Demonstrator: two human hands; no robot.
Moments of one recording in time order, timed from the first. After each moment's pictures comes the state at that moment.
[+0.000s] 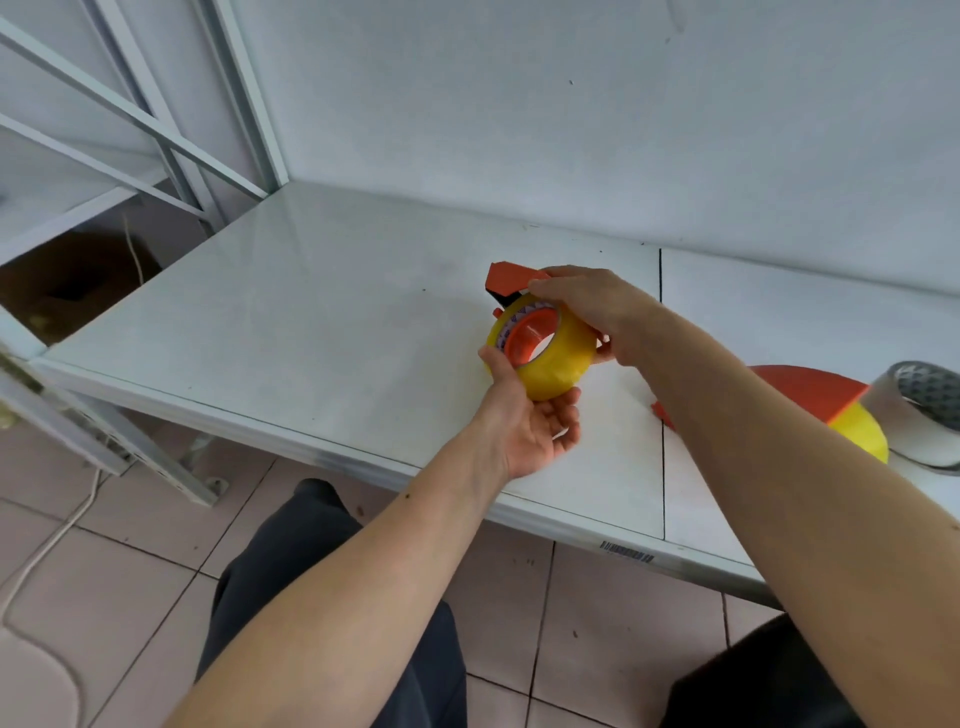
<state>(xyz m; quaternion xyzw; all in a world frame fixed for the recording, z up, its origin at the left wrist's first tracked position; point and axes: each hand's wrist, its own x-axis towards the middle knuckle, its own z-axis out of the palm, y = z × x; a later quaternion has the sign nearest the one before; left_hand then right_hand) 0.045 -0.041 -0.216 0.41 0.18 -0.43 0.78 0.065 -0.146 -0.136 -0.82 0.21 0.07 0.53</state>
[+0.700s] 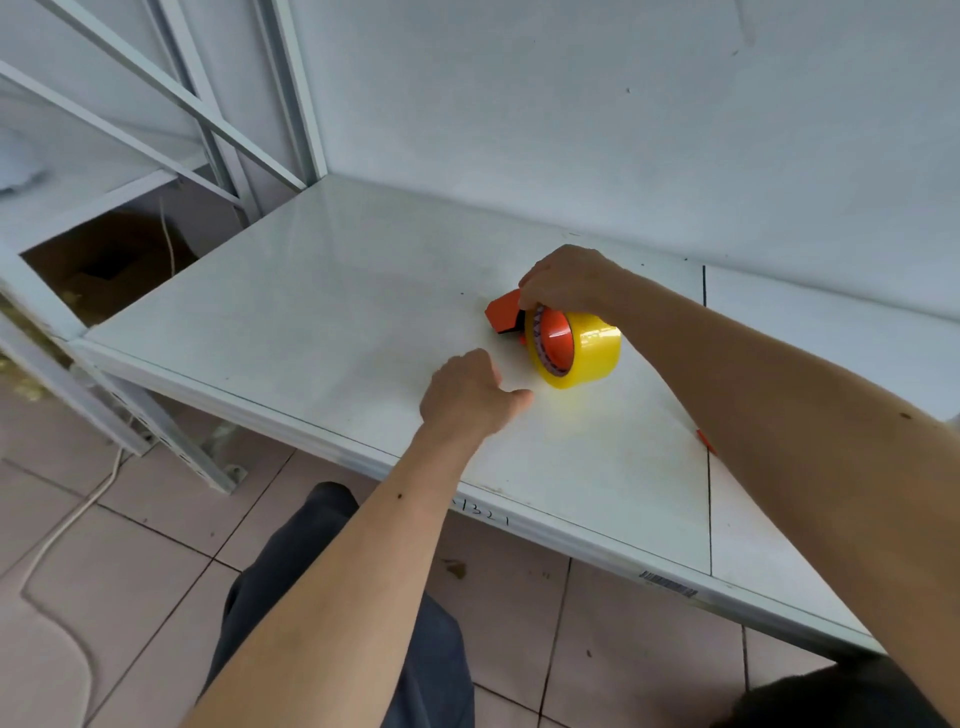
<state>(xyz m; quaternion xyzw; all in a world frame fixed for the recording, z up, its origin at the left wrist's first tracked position) 0.087 0.029 -0.213 0.94 -0.05 -0.12 0.30 0.131 -0.103 -0.125 -0.96 0.12 0.10 0.24</state>
